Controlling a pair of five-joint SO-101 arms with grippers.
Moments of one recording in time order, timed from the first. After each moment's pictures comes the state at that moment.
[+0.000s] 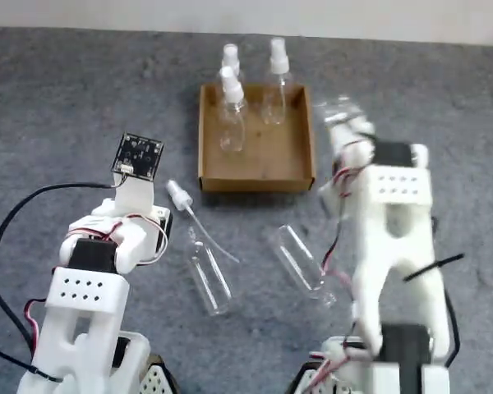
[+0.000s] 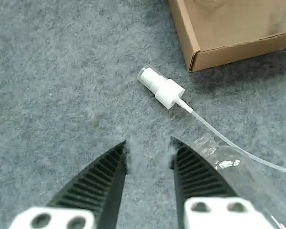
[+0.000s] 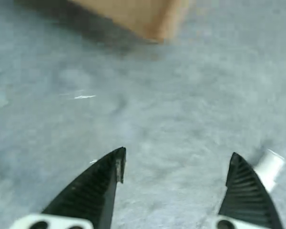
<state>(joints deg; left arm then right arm) -0.5 -52.5 59.5 54.2 -2.4 -6.9 -16.4 16.7 82.9 28.8</state>
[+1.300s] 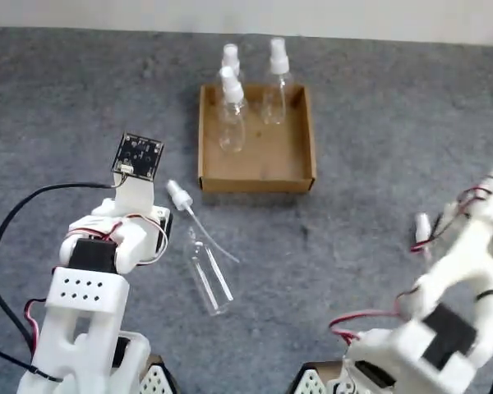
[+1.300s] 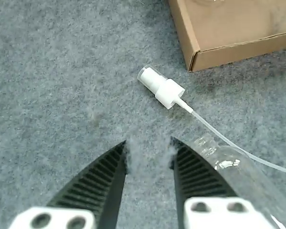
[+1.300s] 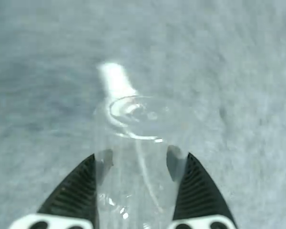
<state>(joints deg) -0.5 -52.5 59.5 54.2 -2.4 38.3 -1.7 14.1 72.1 14.5</state>
